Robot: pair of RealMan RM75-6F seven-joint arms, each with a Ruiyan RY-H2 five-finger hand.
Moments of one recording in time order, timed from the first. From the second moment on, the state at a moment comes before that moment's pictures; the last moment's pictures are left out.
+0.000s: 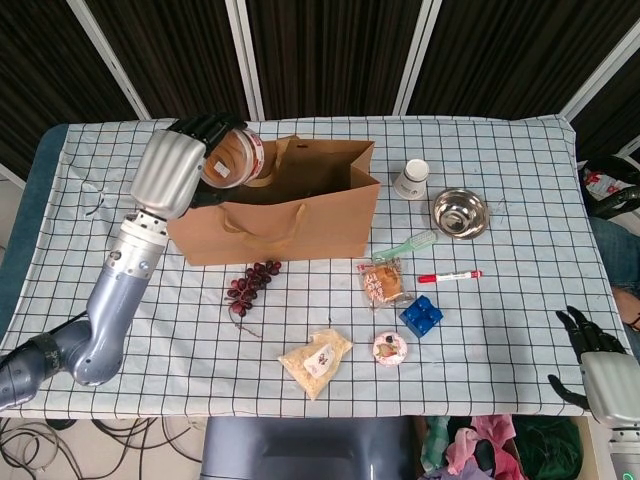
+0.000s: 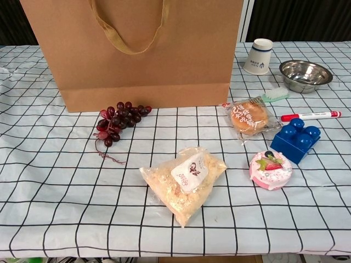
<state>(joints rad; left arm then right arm) -0.89 -1.21 -0.51 -1.72 1.06 1.11 0.36 0.01 -1.06 0.01 -1.65 -1.52 1.49 -0.08</state>
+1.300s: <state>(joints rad) -0.37 -1.09 -0.06 -1.77 1.55 1.53 -0.04 -0.02 -1.06 0.05 -1.67 -1.51 1.56 -0.08</state>
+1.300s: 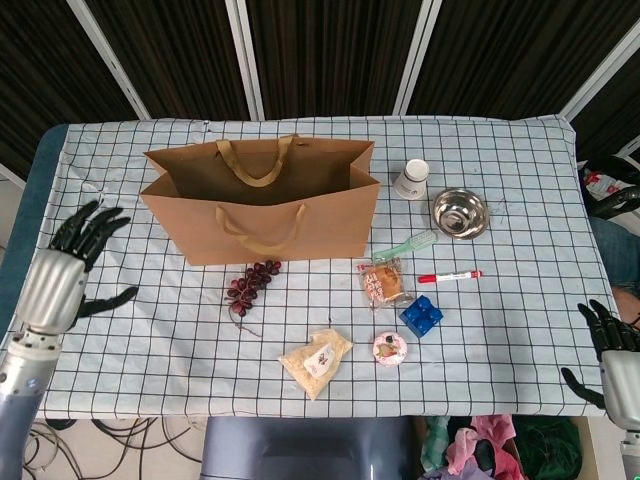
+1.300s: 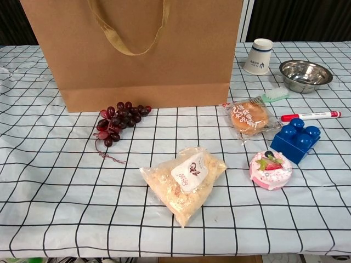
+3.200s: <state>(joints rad) -0.74 -1.69 -0.22 -1.42 0.93 0.88 0.17 -0.02 -1.05 0.06 -1.65 -1.50 1.56 -0.01</state>
